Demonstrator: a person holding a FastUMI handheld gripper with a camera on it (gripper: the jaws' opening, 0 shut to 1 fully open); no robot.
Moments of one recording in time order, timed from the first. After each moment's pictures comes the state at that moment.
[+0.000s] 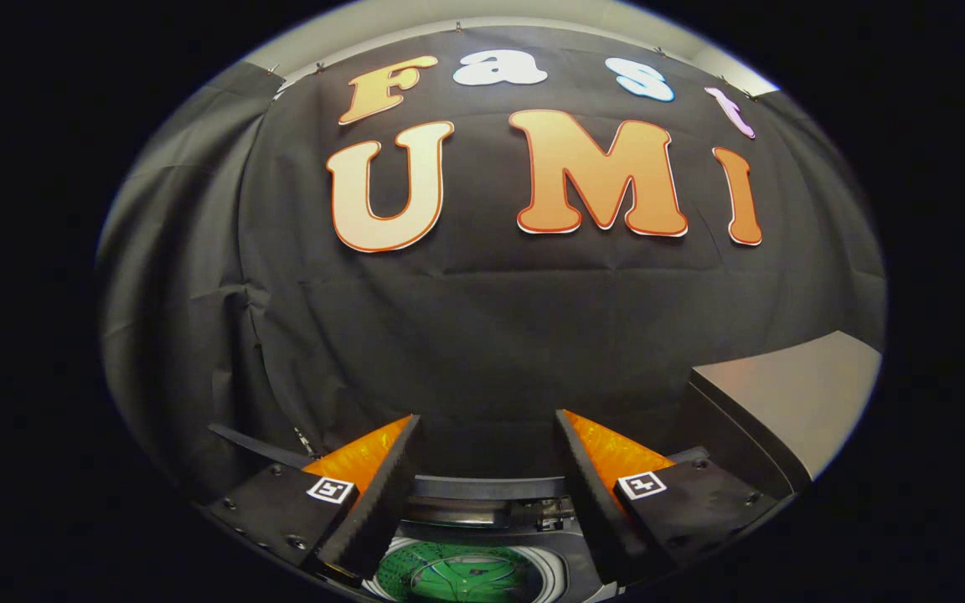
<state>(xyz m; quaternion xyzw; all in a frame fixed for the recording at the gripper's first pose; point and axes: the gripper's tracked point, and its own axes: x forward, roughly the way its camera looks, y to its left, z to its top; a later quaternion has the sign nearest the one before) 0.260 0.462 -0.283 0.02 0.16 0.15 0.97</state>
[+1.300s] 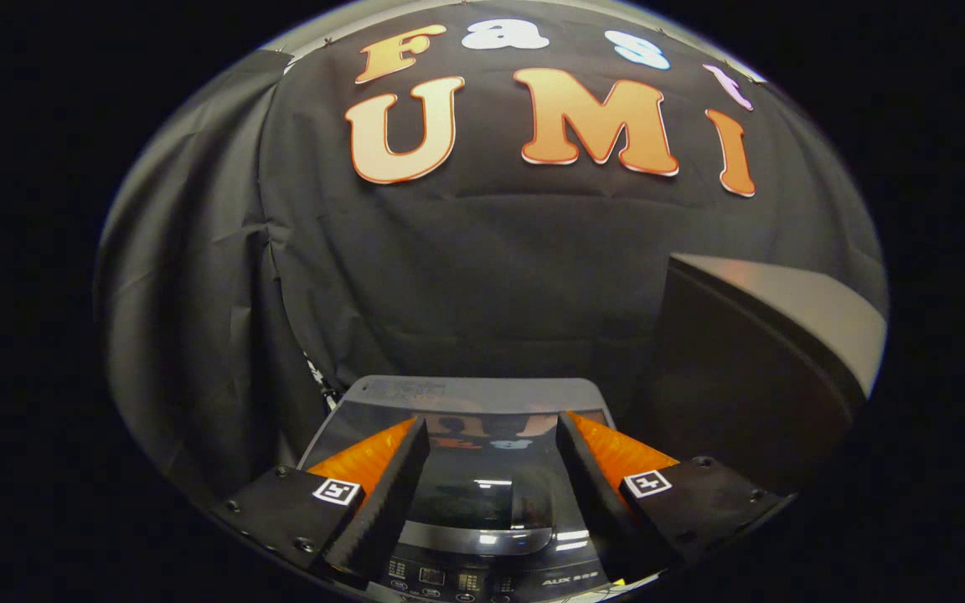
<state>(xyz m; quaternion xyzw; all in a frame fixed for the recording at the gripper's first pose) 0.163 0.436 -0.329 0.00 0.24 0.16 0.96</state>
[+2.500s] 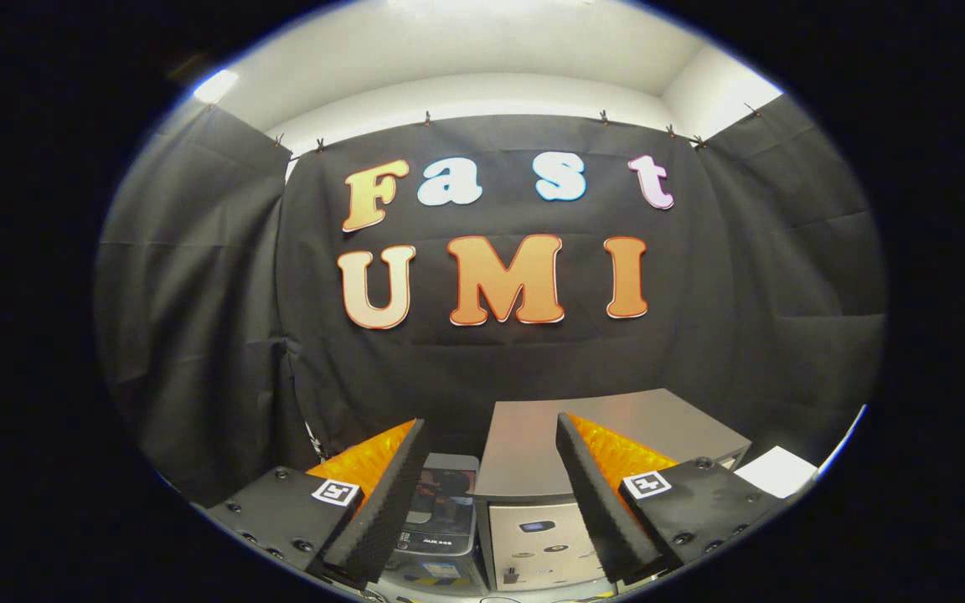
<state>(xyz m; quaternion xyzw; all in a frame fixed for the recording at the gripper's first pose) -0.018 0.185 -0.073 0.02 0.08 0.13 0.99</state>
